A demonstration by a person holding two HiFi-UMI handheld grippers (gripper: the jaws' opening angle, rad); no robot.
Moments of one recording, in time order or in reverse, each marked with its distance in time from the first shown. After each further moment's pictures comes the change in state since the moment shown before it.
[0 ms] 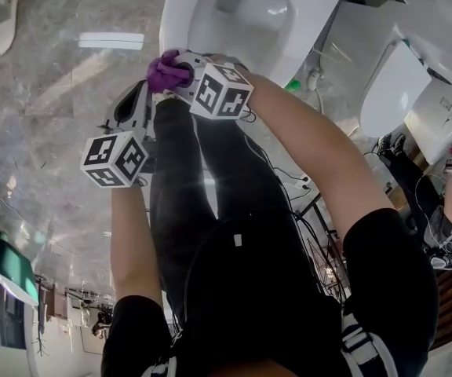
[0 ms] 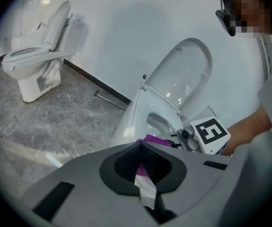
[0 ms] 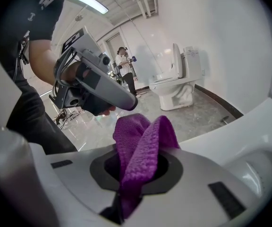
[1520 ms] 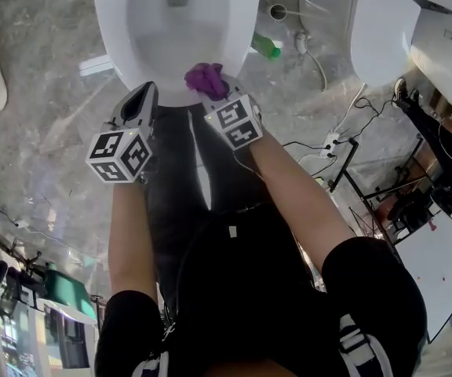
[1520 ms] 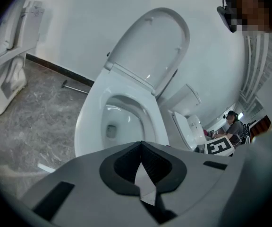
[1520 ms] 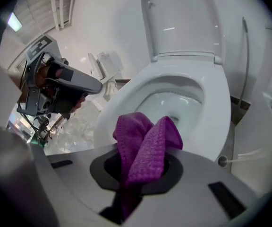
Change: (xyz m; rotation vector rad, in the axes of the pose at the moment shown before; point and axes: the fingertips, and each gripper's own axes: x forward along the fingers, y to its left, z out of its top) left arm 0.048 -0.110 -0.043 0.185 0.204 -0.204; right arm -0.137 0.045 -0.147 0.772 -0.019 -0.713
